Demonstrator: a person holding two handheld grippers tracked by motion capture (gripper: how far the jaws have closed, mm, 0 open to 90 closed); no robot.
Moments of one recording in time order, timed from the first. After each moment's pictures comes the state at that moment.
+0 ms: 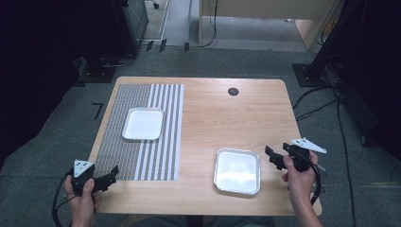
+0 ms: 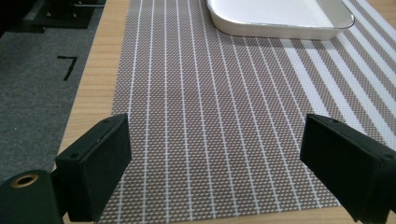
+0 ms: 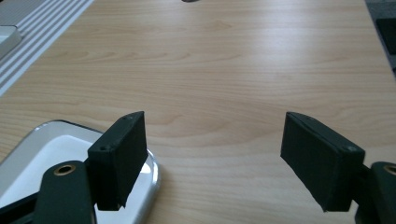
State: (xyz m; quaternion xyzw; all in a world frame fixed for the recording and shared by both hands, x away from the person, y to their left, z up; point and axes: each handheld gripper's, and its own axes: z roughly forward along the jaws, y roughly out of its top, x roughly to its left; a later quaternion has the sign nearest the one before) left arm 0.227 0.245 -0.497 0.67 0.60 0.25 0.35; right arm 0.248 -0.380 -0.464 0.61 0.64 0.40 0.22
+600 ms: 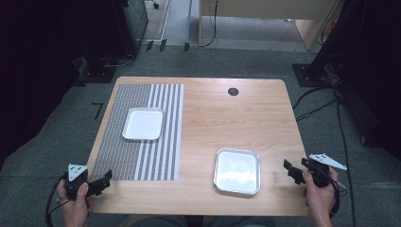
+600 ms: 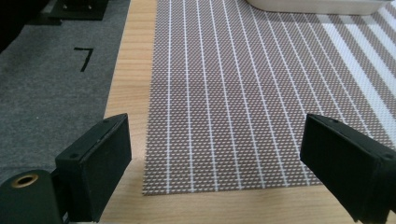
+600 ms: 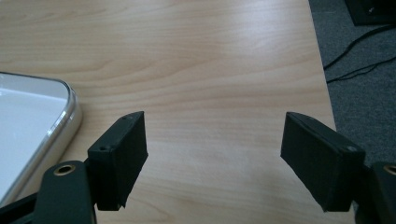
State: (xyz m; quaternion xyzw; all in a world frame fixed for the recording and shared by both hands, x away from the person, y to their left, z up) left arm 0.219 0.264 -0.507 0.67 0.61 0.26 0.33; right arm 0.210 -0.434 -0.494 0.65 0.63 0.37 0.22
